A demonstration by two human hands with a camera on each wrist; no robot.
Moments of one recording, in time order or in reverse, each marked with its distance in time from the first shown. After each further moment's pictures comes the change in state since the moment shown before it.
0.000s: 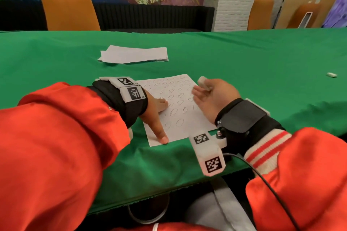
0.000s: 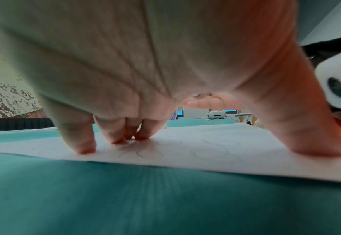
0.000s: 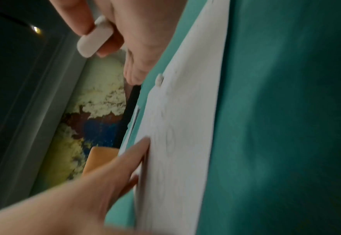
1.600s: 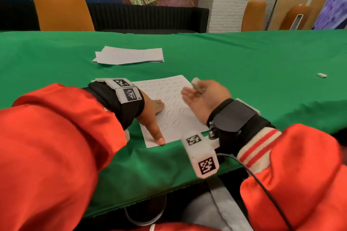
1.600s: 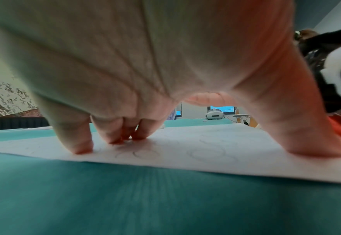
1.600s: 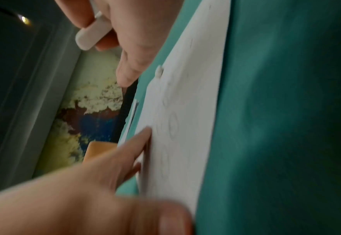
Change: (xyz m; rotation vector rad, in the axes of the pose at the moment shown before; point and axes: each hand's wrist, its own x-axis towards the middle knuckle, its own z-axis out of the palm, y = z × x) left_hand -0.006 0.004 -0.002 -0.003 -0.016 0.006; right_hand -0.006 0.003 0.006 0.030 -0.005 0.045
